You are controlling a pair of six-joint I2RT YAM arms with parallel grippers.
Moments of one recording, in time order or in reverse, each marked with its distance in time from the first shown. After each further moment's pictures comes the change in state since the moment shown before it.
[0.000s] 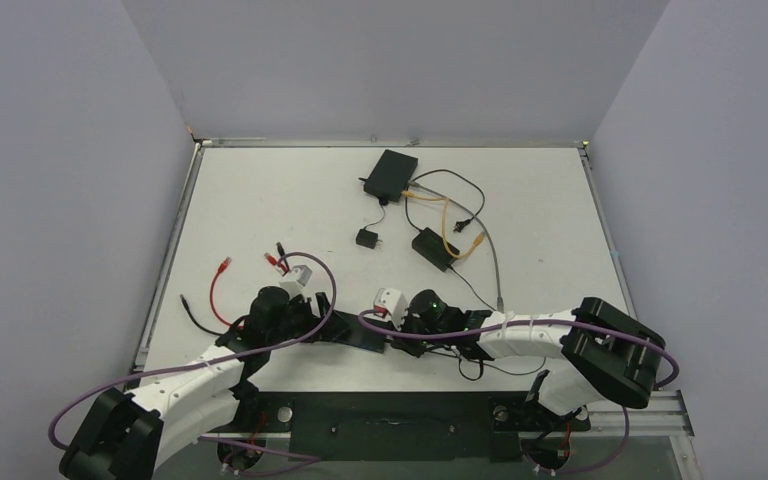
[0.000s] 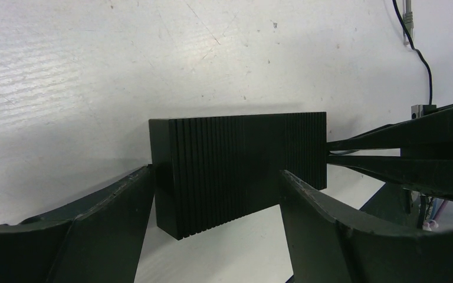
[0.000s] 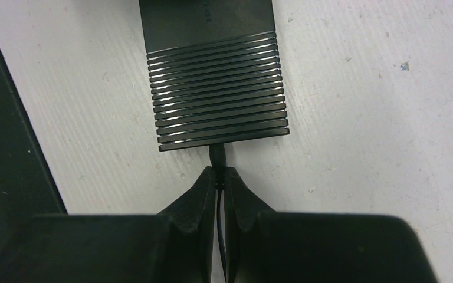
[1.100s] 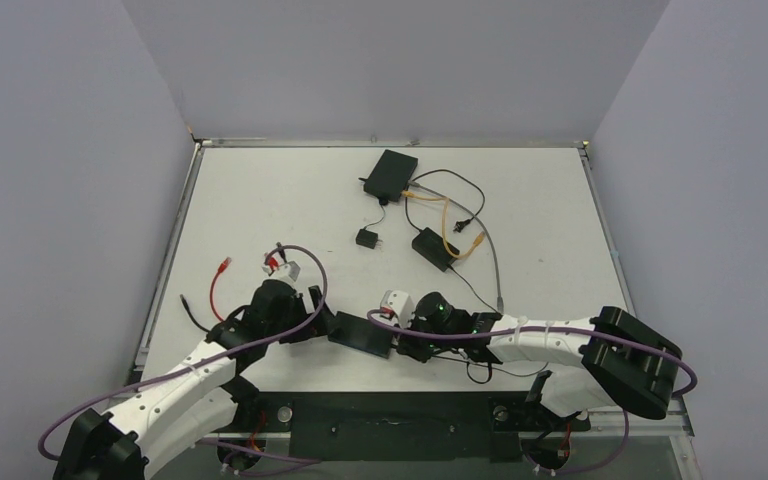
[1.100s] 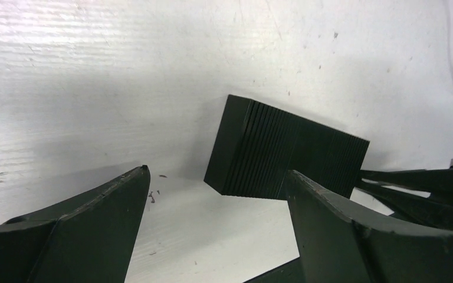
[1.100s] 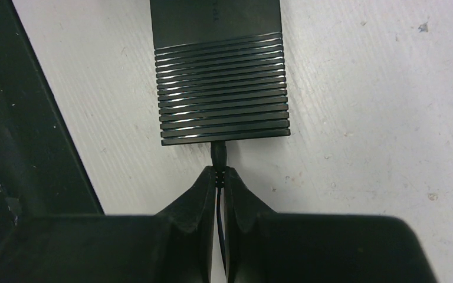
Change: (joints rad) left arm -0.038 -0.085 0.174 -0.465 -0.206 -0.103; right arm -0.005 -0.096 -0.022 -0.107 -0.011 0.043
